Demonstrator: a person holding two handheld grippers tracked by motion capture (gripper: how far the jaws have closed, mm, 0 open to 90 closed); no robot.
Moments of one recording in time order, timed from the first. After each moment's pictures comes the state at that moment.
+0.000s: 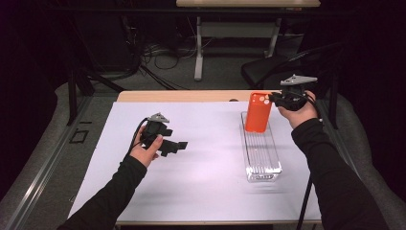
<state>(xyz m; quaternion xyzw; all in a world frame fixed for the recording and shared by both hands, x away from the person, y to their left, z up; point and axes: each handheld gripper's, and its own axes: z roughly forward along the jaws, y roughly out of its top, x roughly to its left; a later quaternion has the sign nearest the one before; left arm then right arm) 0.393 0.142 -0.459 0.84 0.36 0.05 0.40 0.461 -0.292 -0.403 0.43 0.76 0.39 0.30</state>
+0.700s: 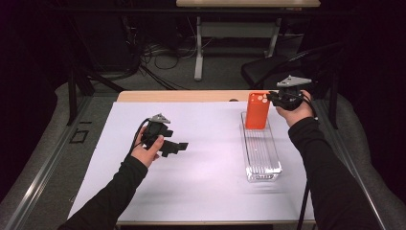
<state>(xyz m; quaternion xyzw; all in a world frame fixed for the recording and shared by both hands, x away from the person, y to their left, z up) 0.394 0.140 -0.462 0.84 0.37 0.05 0.40 0.482 -0.294 -0.422 0.39 0.77 0.39 0.32</state>
